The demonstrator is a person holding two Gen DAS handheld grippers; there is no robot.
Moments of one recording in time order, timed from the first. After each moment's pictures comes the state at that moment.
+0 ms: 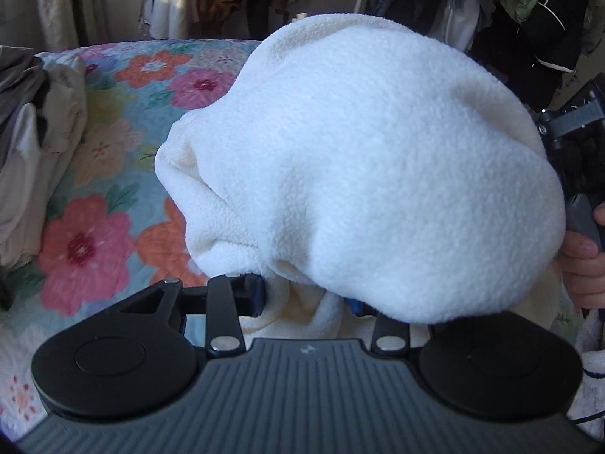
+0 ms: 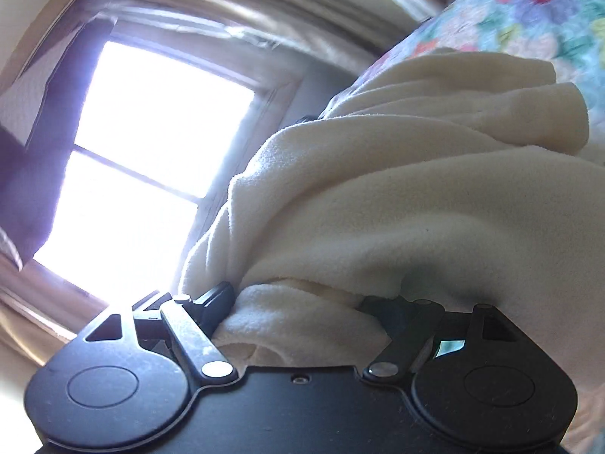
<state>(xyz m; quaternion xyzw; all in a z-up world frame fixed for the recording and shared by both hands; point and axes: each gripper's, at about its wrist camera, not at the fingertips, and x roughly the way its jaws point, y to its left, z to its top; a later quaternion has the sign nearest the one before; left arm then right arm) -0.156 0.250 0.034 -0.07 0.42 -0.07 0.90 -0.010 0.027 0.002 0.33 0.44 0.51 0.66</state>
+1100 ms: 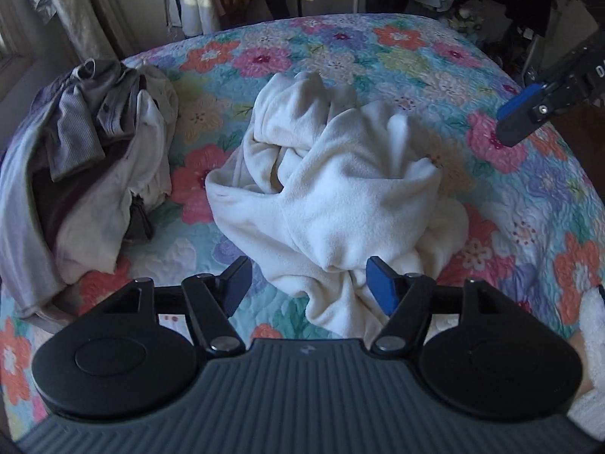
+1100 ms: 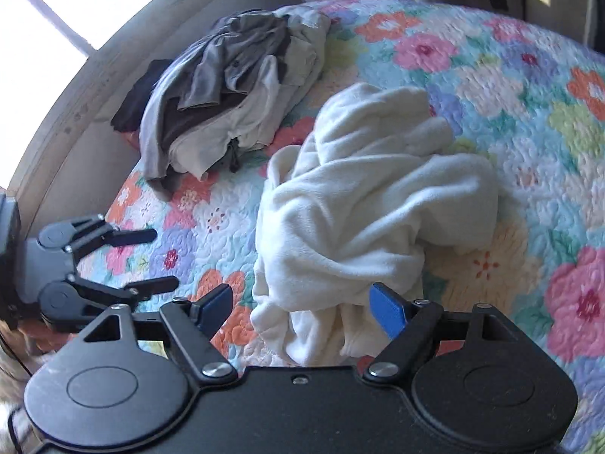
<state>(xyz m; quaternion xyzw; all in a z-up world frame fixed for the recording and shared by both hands) -0.330 0.296 0.138 0.06 0.48 -0.05 0.88 -0.144 0.090 0.134 -0.02 0.53 0.38 0.75</state>
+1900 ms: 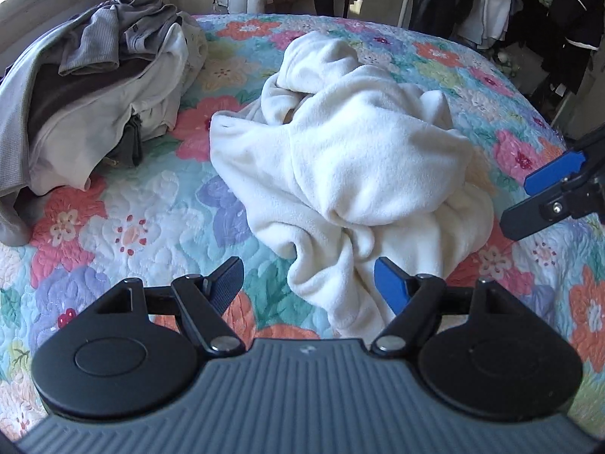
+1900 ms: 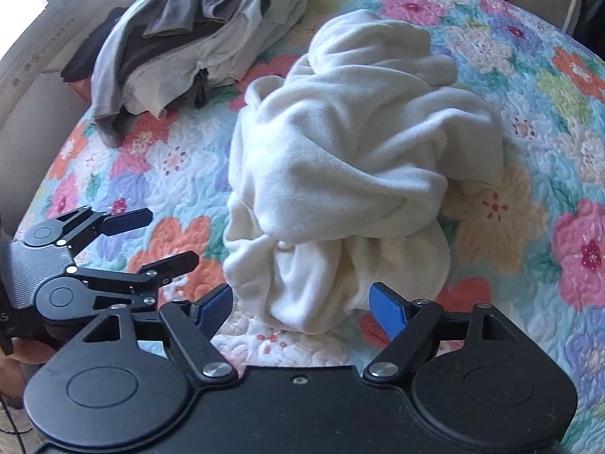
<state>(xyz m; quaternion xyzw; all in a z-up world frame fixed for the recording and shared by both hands) -0.355 0.297 0.012 -0.07 0.43 0.01 0.90 -0.210 0.146 0.047 -0.07 0.57 0.28 0.77</state>
